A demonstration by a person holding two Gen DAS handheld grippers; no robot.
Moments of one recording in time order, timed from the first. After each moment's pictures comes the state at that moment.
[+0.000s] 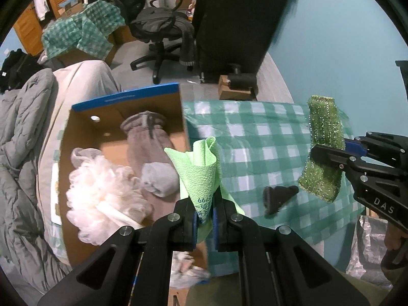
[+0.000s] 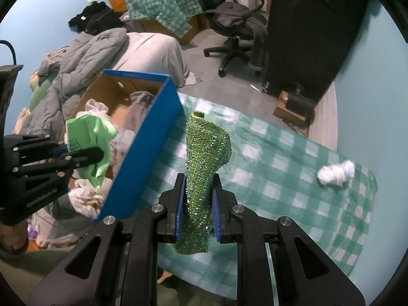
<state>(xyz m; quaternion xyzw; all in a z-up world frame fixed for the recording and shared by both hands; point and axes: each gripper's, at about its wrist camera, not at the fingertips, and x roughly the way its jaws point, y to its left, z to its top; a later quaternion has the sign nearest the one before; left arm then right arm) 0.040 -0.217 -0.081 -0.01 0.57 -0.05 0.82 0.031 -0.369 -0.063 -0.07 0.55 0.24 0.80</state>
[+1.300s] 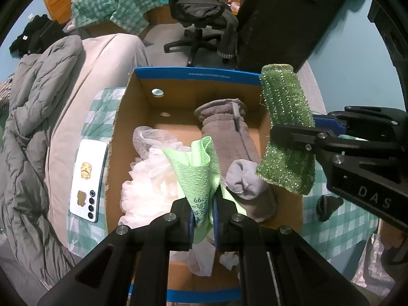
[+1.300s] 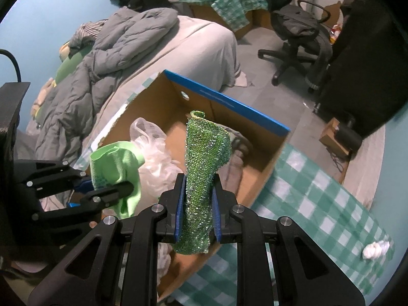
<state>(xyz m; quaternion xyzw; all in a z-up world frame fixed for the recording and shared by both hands) 0.055 -0.096 -0.119 -0.06 0.60 0.02 0.80 0.085 -0.191 -0.097 -0.11 0.56 0.35 0.75</state>
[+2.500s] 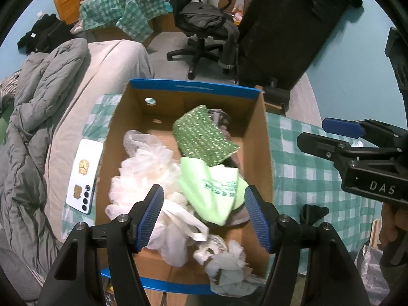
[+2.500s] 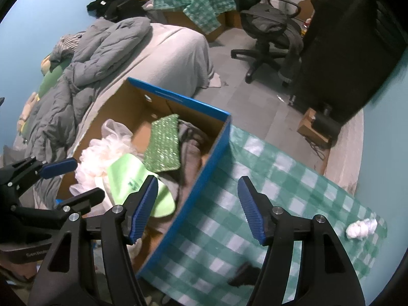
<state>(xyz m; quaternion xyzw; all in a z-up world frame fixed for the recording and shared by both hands) 0.045 -0.128 -0.096 -0.07 0.57 0.03 0.82 0.088 -0.261 -0.079 -0.10 0.55 0.28 0.78</state>
